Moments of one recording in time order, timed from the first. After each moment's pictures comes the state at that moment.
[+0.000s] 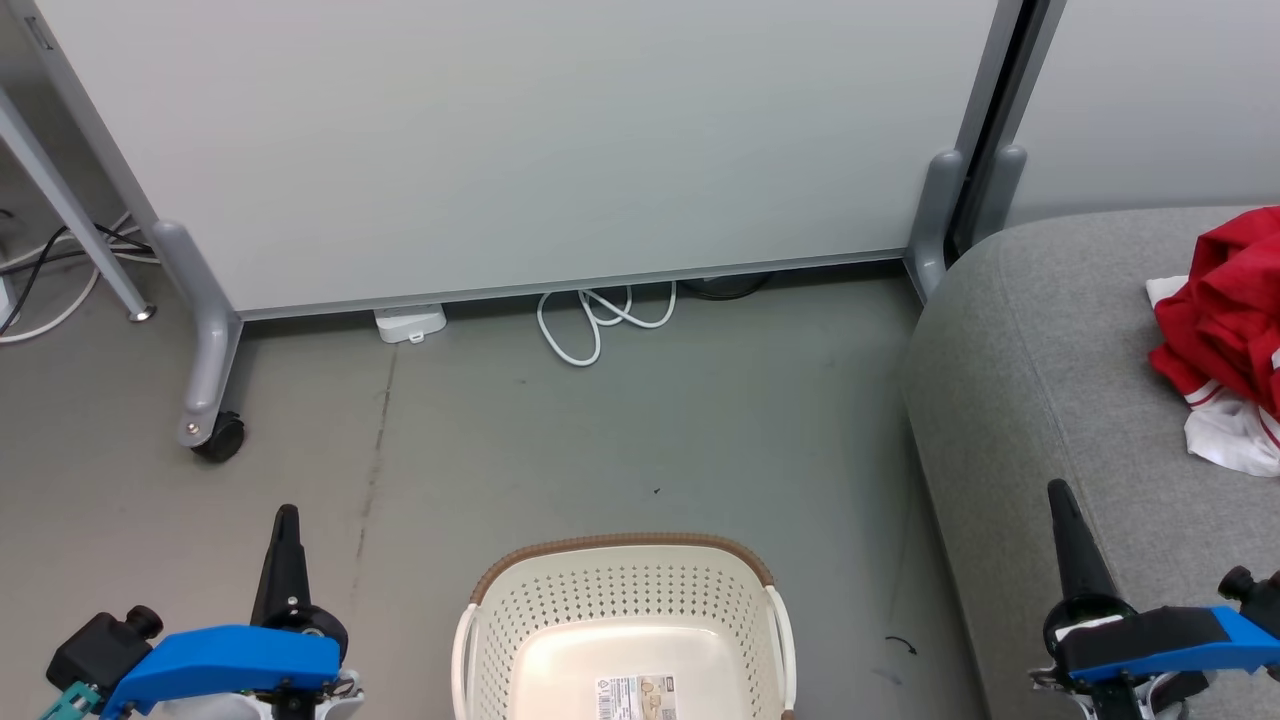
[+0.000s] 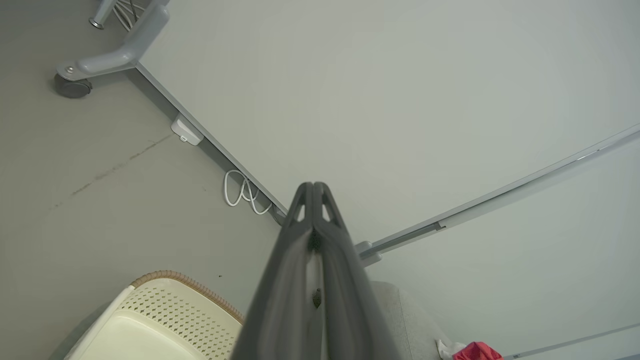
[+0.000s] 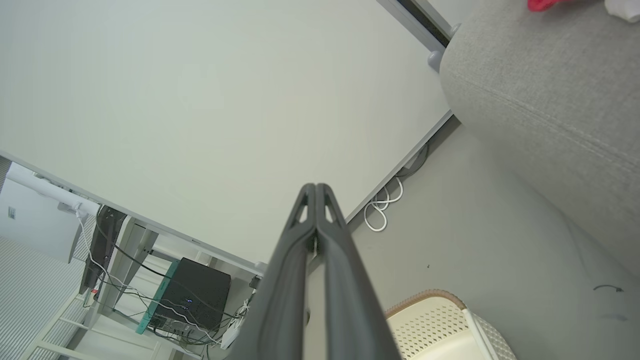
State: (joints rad) left arm -0.04 0.05 0.06 0.25 -0.99 -0.10 -0.04; right arm -0.05 -0.05 -0.07 0.23 0.98 0.13 -0.04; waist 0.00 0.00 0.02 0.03
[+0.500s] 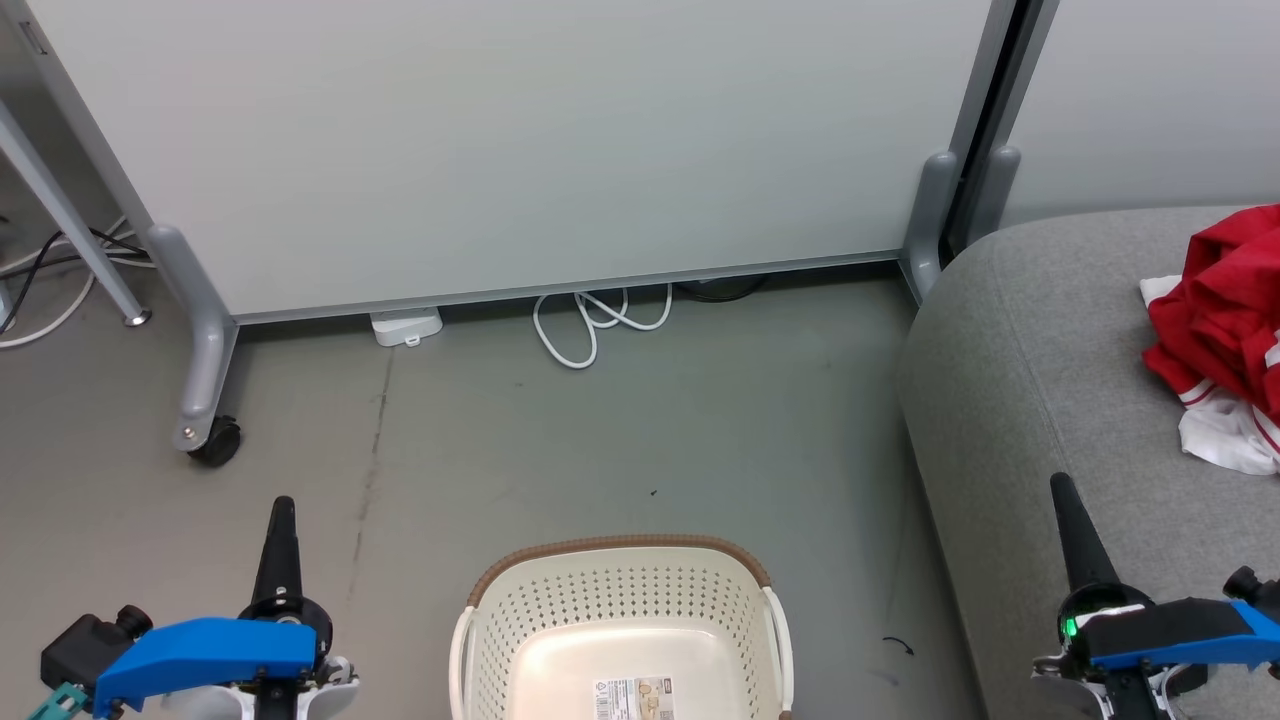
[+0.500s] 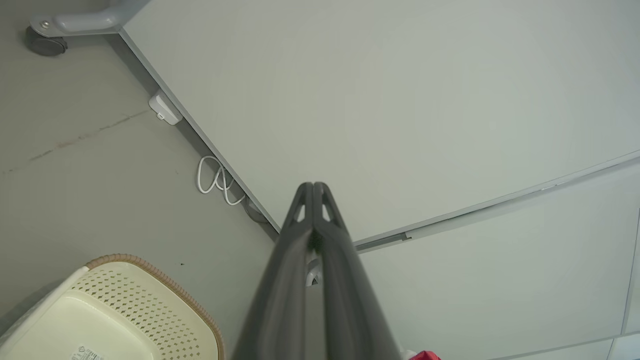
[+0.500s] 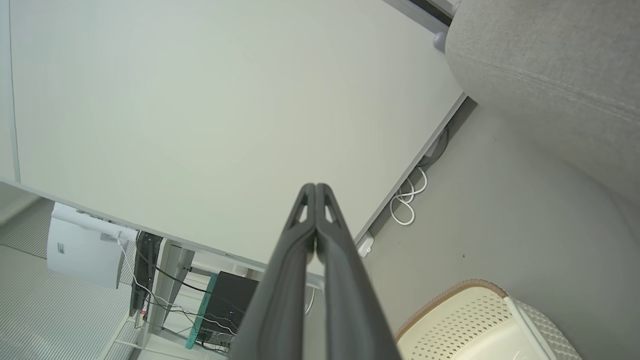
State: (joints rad) left arm -0.06 0.05 0.07 0.25 -1.15 -0.11 0.00; right arm -0.07 -0.05 -0.09 0.23 1.14 0.13 0.00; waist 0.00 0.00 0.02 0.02
